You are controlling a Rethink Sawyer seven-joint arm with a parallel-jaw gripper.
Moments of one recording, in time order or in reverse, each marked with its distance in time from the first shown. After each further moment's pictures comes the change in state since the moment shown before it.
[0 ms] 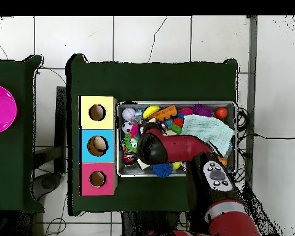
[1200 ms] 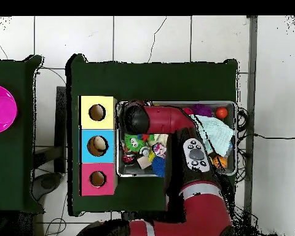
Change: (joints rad) arm 0.129 0.053 -0.022 -0.239 0.196 0.273 0.000
